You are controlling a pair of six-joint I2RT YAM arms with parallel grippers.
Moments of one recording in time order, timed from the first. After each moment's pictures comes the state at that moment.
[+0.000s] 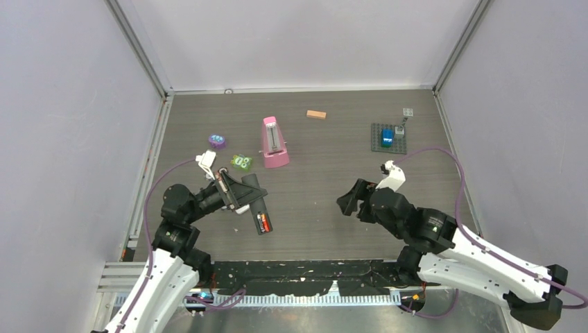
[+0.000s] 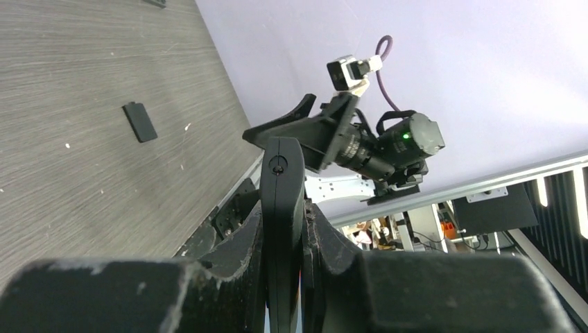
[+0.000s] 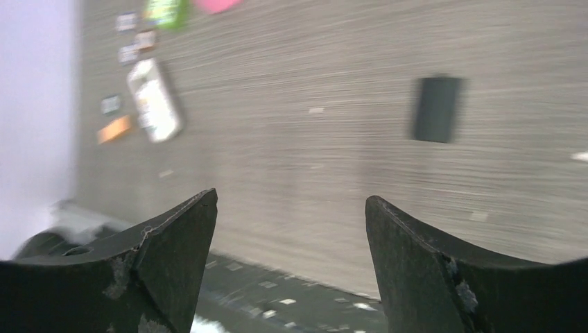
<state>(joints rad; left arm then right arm) -0.32 0.49 0.42 0.13 0.74 -1.19 1.04 0.66 0.72 -0.64 0.39 1.00</state>
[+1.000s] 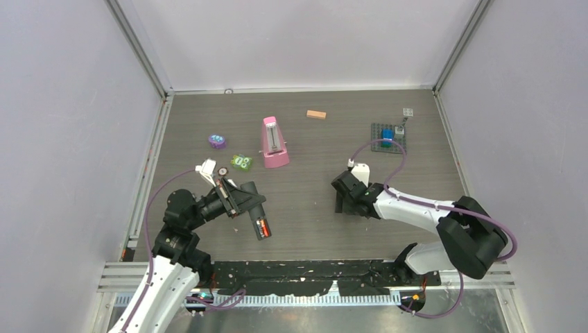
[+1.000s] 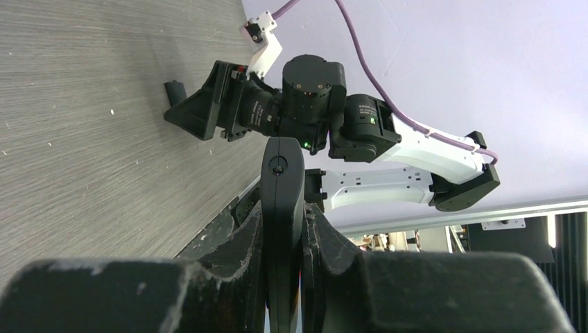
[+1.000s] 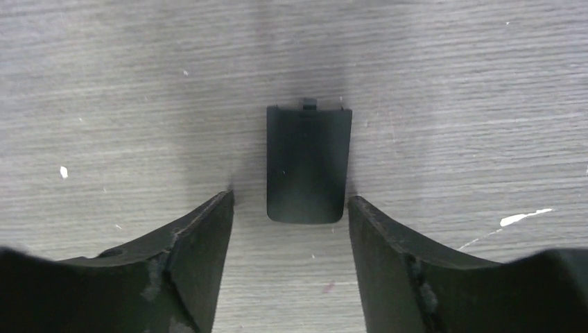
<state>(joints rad) -0.32 0.40 0.37 -0.03 0.67 -1.17 0.74 1.35 0.62 -0.42 0.39 0.74</state>
